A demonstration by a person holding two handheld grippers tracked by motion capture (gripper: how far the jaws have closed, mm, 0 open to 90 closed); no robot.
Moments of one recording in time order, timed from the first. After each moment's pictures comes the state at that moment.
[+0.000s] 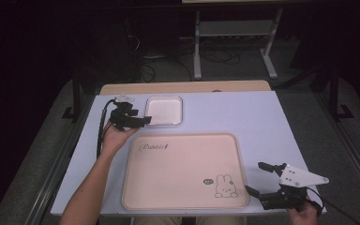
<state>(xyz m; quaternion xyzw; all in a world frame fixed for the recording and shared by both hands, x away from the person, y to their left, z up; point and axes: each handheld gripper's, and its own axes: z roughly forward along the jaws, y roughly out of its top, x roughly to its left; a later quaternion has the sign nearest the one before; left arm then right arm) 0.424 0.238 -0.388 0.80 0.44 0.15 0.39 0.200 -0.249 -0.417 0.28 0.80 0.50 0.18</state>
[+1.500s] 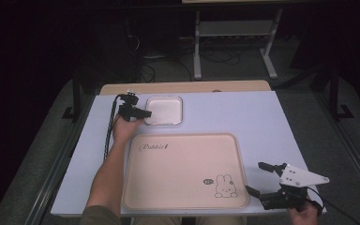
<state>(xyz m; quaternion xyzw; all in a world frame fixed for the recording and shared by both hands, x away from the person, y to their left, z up) 0.487 0.232 -0.428 0.78 0.53 0.13 0.31 0.201 -0.250 -0.417 0.28 0.80 0.51 0.18</state>
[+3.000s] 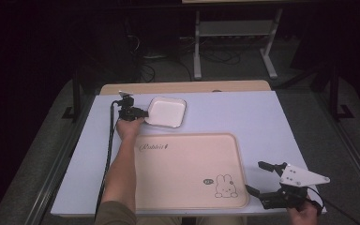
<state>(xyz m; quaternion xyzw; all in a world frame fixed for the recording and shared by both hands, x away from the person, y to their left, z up) 0.494 0.242 -0.446 0.66 0.65 0.03 0.37 0.201 -0.249 -0.416 0.28 0.79 0.51 0.18</state>
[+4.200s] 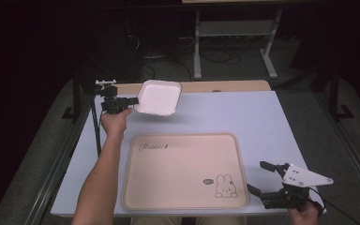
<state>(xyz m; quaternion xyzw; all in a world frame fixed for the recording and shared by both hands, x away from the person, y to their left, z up) 0.450 0.264 -0.361 0.63 0.61 0.07 0.47 0.199 -0.252 -0.416 0.29 0.78 0.52 0.18</state>
